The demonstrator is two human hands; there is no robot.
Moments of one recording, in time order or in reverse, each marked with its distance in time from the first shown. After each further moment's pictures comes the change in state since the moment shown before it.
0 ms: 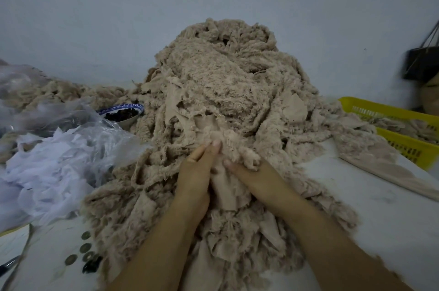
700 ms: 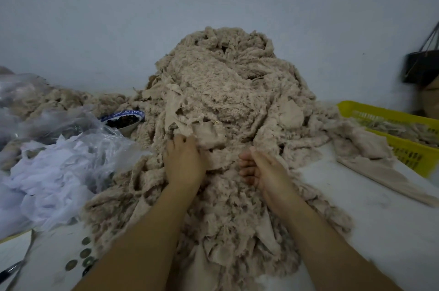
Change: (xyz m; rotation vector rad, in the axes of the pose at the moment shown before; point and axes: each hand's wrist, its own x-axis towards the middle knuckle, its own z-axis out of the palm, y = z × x) left_hand 0.053 0.010 -0.017 1.653 0.281 0.370; right_hand 0.018 0.020 -0.023 0.317 0.293 0.133
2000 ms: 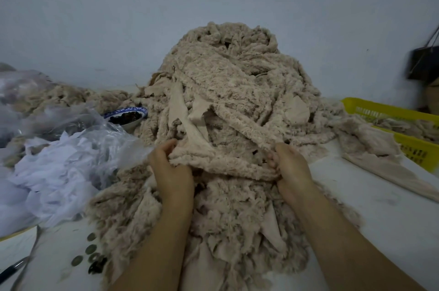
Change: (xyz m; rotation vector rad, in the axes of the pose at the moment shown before) left_hand -0.036 -0.013 -0.001 -0.953 0.402 -0.328; right_hand 0.010 -0.016 -0.011 0.028 0.306 0.060
